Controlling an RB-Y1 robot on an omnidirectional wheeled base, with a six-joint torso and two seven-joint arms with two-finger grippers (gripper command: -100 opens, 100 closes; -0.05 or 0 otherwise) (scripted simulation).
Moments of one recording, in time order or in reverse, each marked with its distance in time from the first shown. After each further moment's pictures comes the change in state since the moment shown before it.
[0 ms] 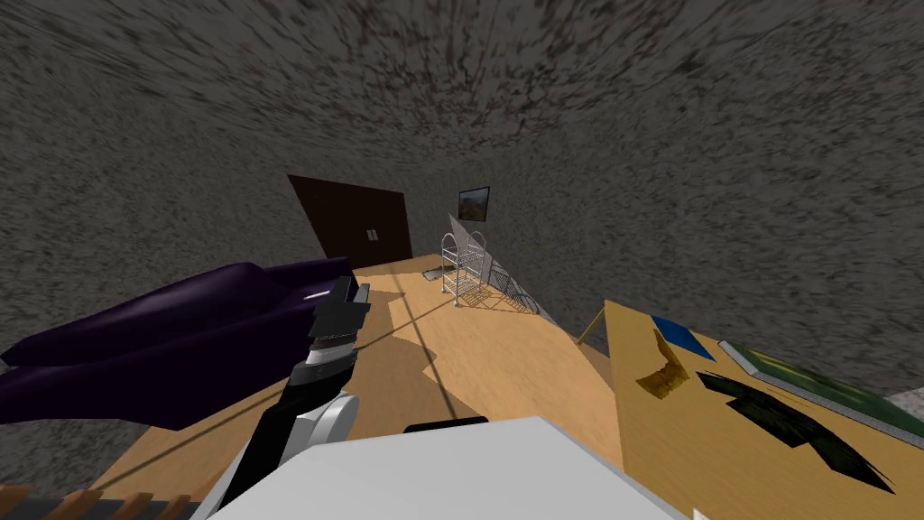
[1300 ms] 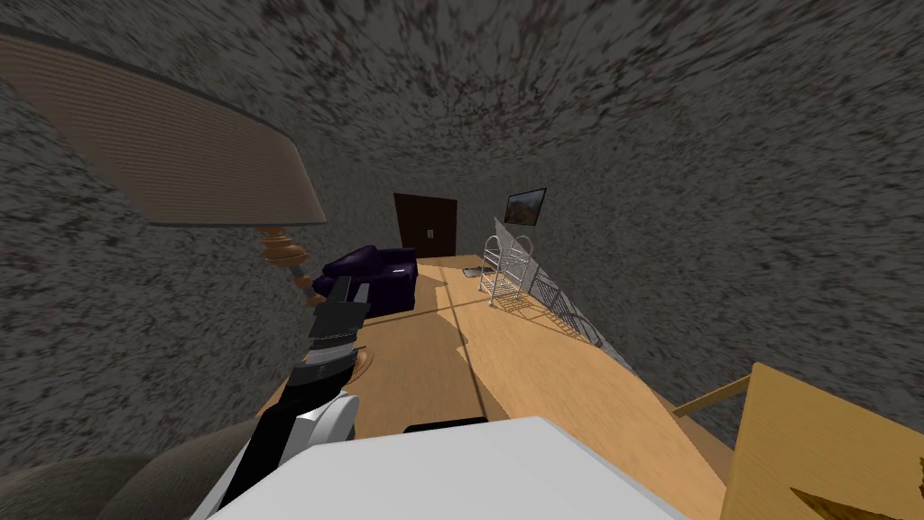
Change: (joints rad) left arm 0.000 0.000 0.000 0.000 0.000 0.000 0.000; right arm -0.067 0.030 0.046 0.124 -0.341 0.072 0.009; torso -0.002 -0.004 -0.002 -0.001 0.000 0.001
